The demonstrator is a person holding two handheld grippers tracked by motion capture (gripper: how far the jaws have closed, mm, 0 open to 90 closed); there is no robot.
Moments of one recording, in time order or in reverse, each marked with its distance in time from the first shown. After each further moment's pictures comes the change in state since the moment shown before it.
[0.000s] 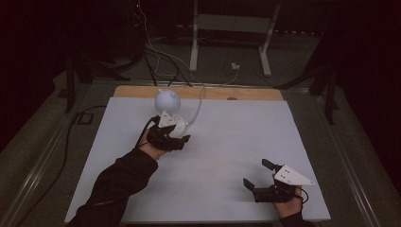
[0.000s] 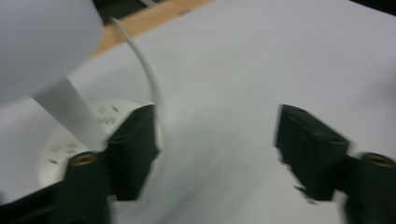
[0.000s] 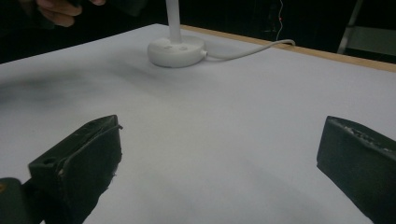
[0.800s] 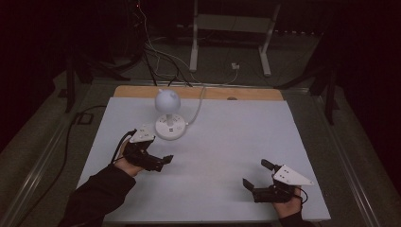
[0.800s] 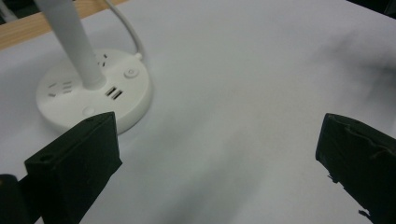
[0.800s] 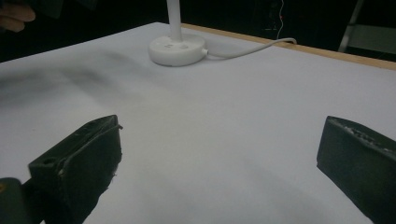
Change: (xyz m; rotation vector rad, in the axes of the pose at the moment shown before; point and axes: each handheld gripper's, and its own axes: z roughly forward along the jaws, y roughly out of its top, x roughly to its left) left arm 0.010 -0.050 -0.053 -0.001 -0.079 -0.004; right arm 0.001 0.000 0.001 0.006 0.001 0.001
